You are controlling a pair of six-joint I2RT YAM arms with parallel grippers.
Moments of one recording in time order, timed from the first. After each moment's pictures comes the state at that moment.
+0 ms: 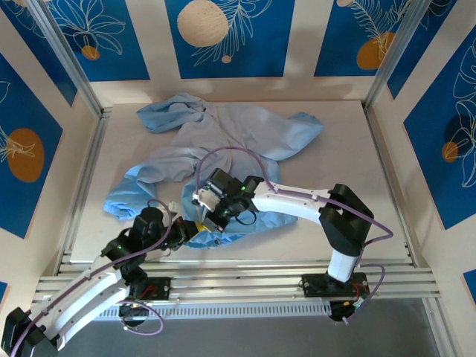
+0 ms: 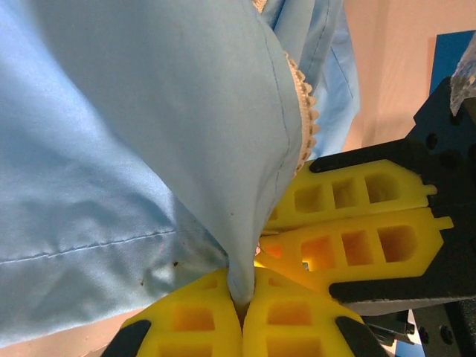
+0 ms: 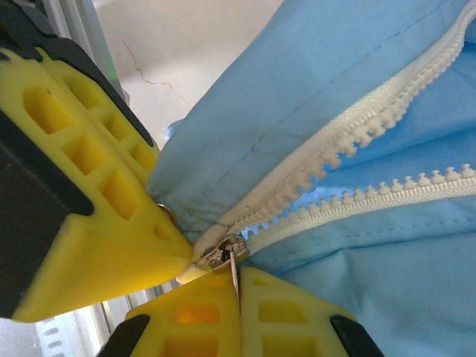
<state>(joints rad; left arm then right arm) -0.65 0.54 0.25 -0.28 0.38 -1.17 1.00 1.76 1.26 -0.59 -0.39 0.04</state>
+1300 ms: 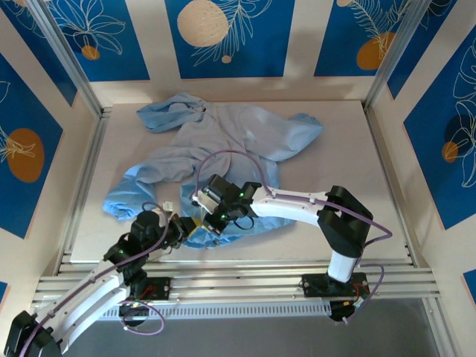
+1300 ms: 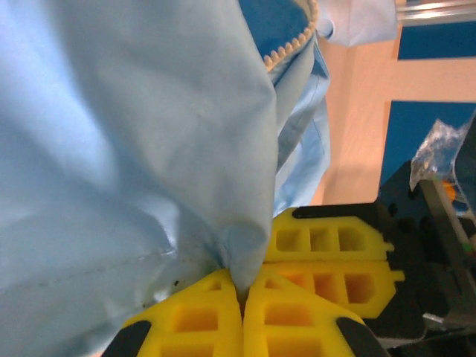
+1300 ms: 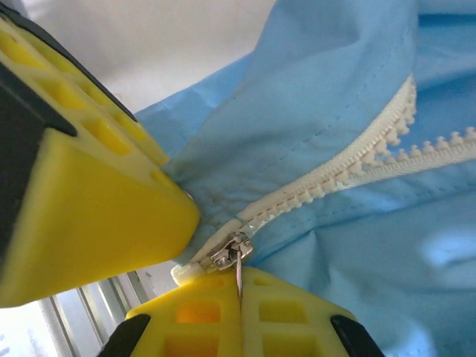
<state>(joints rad) -0.58 0.53 0.14 -0.08 0.34 -1.32 1.06 1.76 1.23 -0.53 -0.24 0.15</state>
